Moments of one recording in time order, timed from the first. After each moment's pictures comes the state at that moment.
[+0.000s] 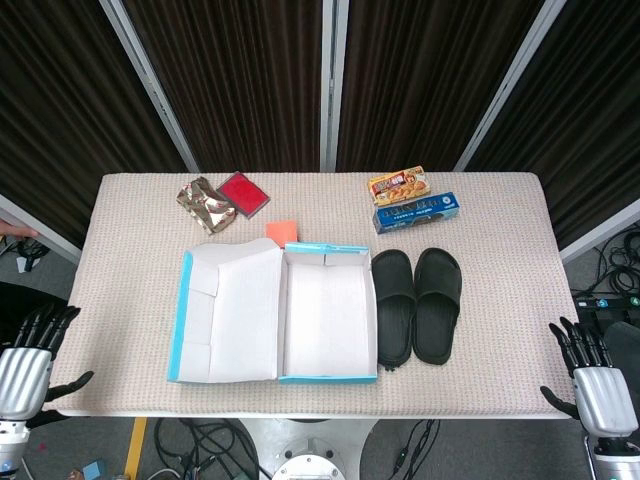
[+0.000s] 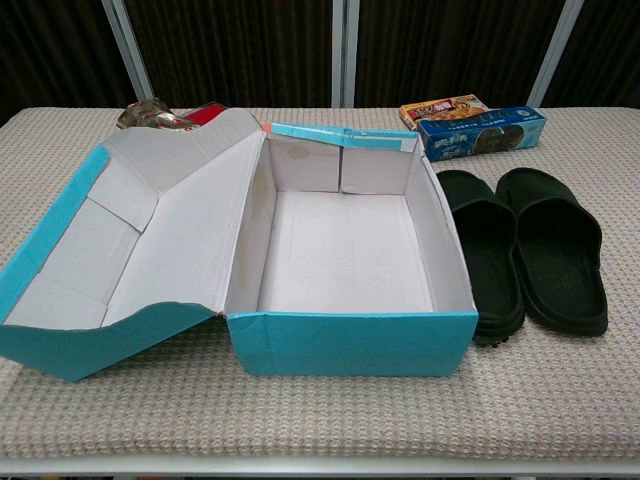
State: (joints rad) left arm -0.01 -1.26 0.02 -1.37 1.63 1.62 -0.11; right arm -0.02 -1.30 -0.02 -1.24 -1.63 1.61 0.18
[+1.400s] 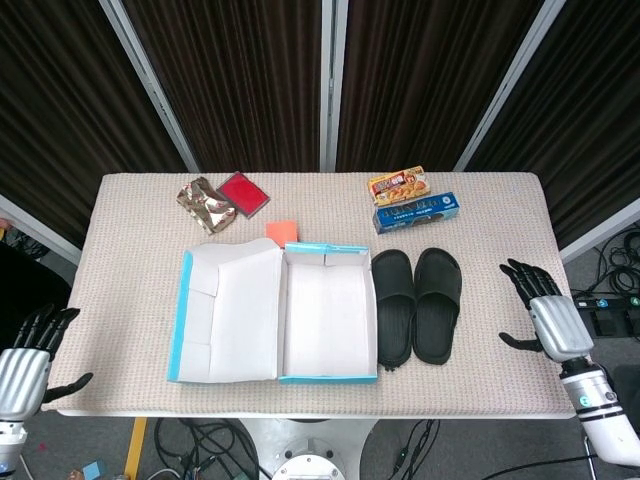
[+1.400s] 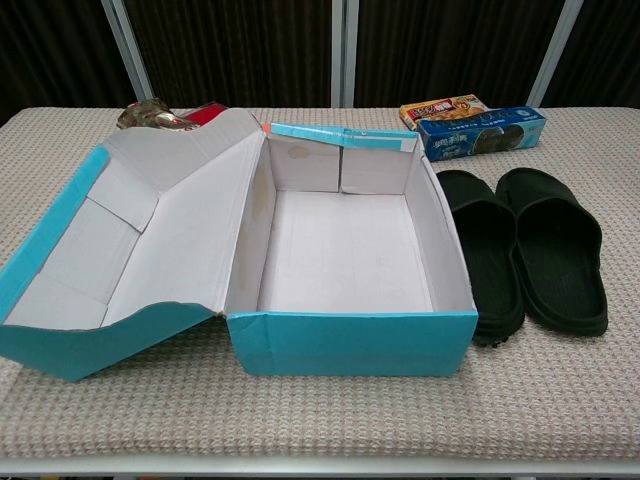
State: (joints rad) left arm -0.01 -1.24 0.03 -1.38 1.64 1.62 -0.14; right arm 0.28 -1.09 0.11 -1.58 -1.51 1.21 0.21
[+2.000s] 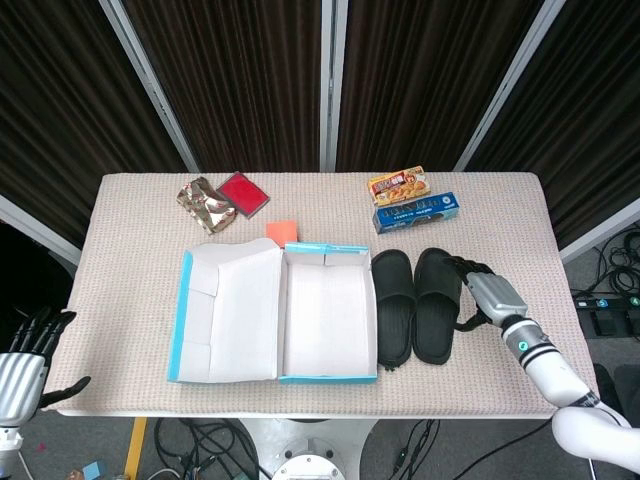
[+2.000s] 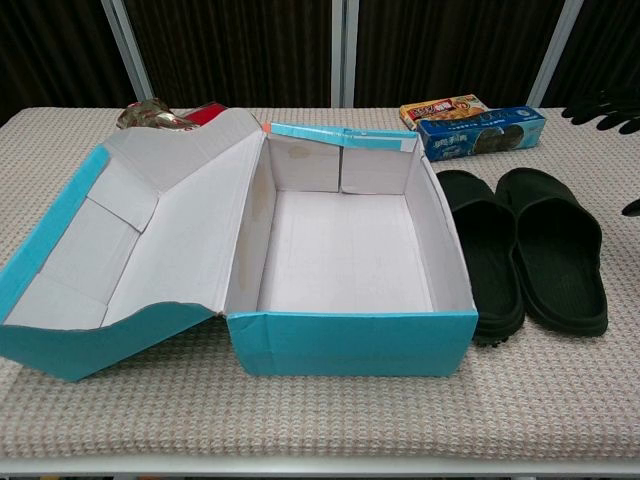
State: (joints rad) left arm 0.00 -1.24 0.04 -1.36 1.65 1.65 -0.19; right arm 0.65 -1.01 0.17 -1.82 -0.84 0.70 -0.11
